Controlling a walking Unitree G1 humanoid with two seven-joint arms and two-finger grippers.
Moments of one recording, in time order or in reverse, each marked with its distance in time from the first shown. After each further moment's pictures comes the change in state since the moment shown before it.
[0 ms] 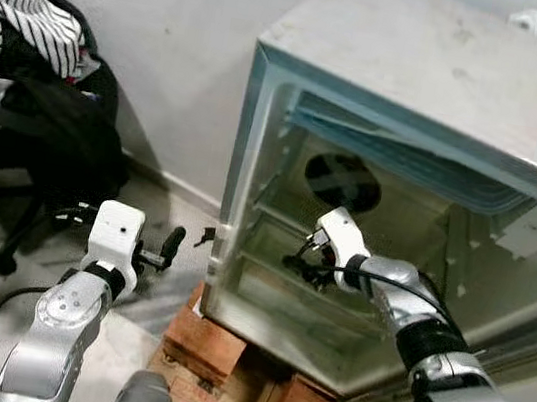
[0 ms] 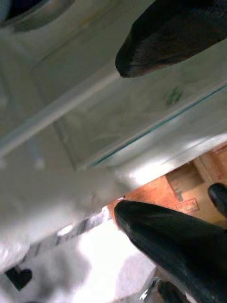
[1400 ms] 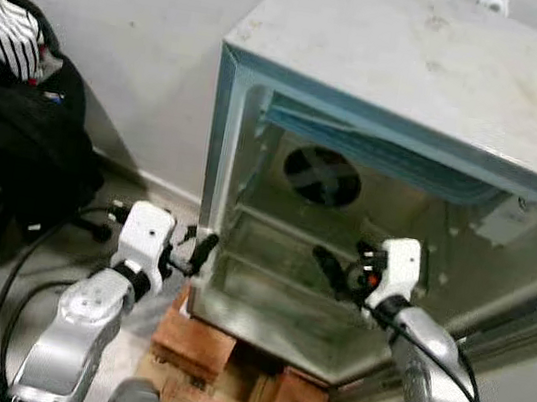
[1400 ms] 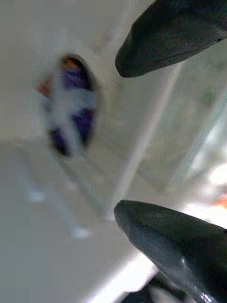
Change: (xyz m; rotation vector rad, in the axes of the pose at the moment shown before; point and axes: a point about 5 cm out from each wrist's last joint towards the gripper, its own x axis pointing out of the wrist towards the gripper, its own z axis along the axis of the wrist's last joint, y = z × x) left arm 0.014 -0.026 0.005 -0.003 -0.025 -0.181; right arm -0.069 0.021 -0.023 0.413 -0.541 -0.272
